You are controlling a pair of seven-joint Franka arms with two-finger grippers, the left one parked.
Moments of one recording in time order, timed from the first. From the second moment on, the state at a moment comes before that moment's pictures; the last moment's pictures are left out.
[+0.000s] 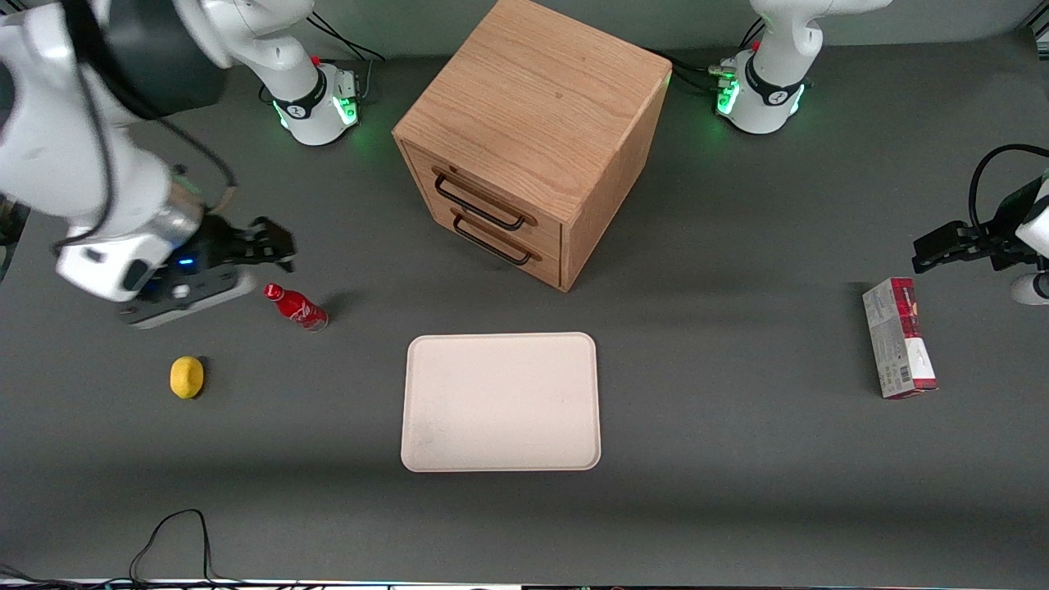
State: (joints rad) arm 0.37 0.23 -0.04 -1.37 0.02 1.57 -0.06
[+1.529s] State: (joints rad) arm 0.59 0.33 0.08 -1.37 0.15 1.59 -0.36
